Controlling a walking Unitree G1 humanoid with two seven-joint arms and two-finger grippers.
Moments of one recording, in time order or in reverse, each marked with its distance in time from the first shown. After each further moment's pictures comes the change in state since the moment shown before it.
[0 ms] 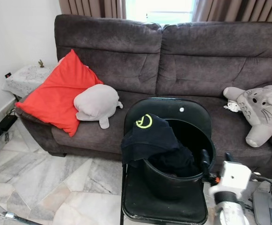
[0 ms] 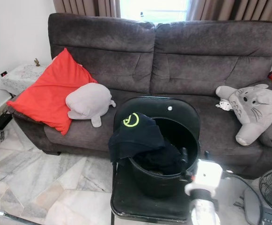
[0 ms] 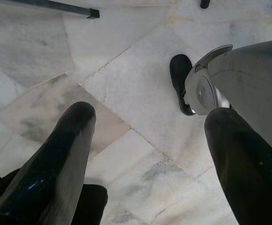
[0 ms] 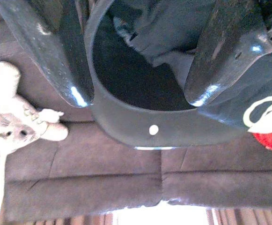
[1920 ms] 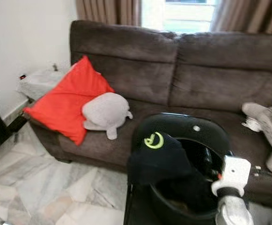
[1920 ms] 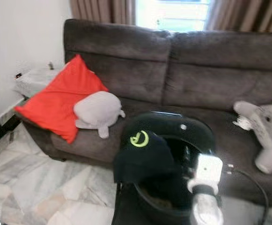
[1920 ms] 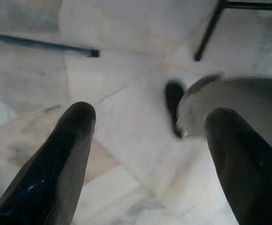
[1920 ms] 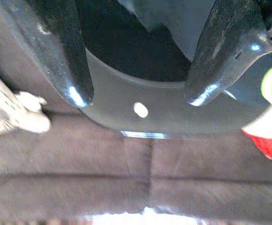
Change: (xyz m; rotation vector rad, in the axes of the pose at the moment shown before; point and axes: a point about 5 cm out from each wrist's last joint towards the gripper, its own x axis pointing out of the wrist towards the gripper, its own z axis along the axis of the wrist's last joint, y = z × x) left arm 0.002 0.001 0.013 -0.007 -0.041 -0.002; right arm 0.006 0.002 0.012 -0.040 0.041 -0.019
